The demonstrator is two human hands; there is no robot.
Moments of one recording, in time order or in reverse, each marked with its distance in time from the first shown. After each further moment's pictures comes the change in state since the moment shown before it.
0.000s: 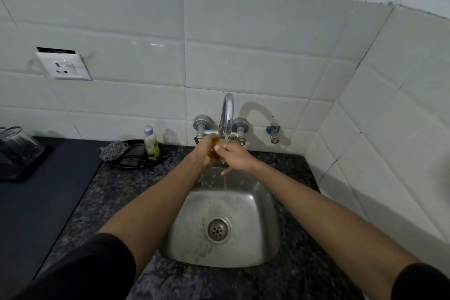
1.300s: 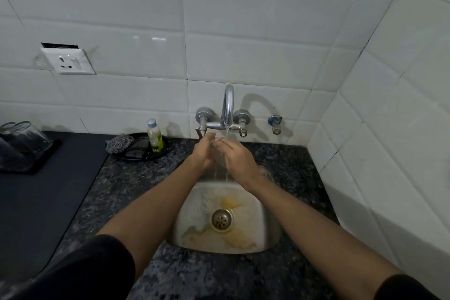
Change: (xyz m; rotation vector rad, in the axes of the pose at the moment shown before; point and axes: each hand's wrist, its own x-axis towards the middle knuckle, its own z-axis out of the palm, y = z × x) left_hand 0.002 -0.033 -0.023 0.016 0.191 0.128; right_hand -0.009 0.050 0.029 -0.655 0.453 -0.591
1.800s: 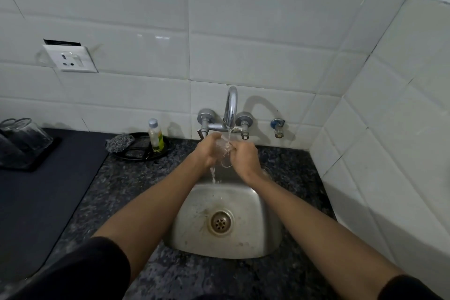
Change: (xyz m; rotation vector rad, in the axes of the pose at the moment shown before) left_hand -0.003 0.018 0.011 0.027 -0.066 -0.063; right_hand 0.018 0.004 -0.006 0.013 -0.012 0.390
